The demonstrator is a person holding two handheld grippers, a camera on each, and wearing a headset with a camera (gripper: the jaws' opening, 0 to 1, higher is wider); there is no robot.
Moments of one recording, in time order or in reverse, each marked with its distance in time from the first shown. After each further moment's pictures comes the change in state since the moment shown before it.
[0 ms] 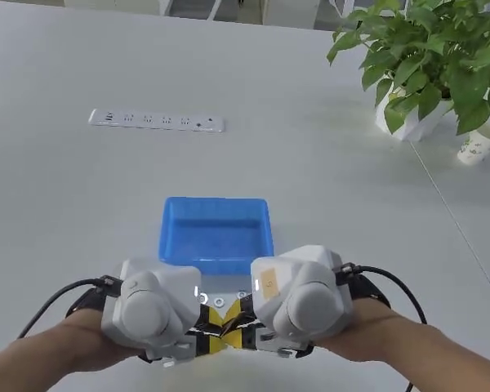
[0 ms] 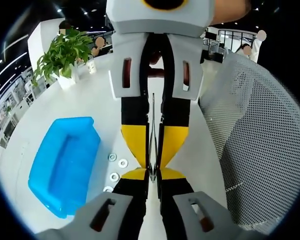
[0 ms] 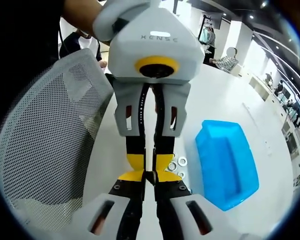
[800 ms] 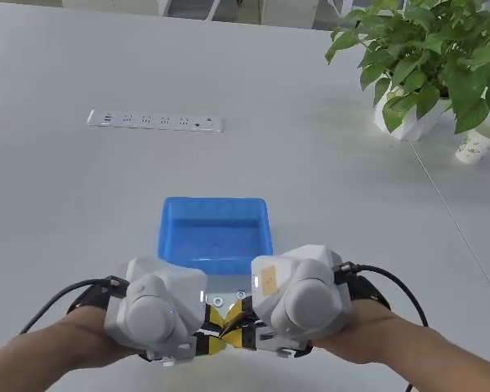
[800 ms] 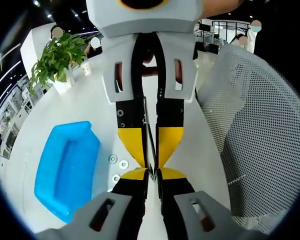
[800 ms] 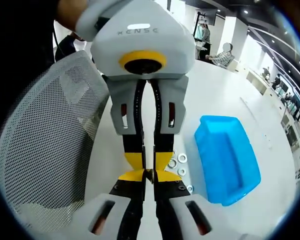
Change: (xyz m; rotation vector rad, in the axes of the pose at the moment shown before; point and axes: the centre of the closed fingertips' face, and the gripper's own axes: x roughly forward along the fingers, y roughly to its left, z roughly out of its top) left arm 0.001 -0.001 0.000 0.075 0.044 -0.001; right arm -0.001 0.000 -0.004 0.048 0.005 -0.013
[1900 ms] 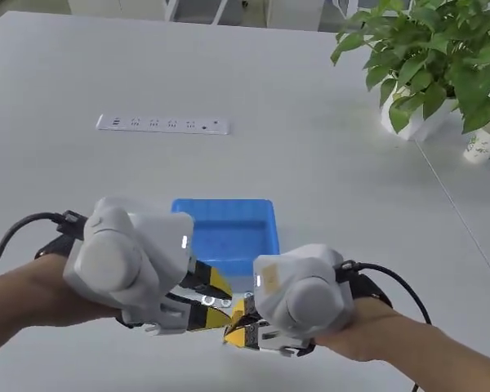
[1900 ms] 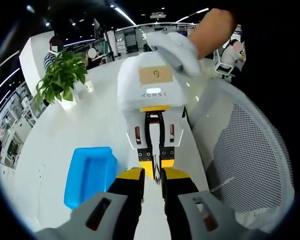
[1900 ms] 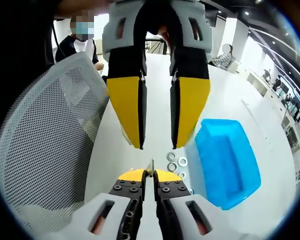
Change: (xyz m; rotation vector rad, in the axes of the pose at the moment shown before) left arm -0.074 0.007 0.049 0.035 -0.046 -0.017; right arm 0.003 0.000 0.004 -0.005 -0.010 0.006
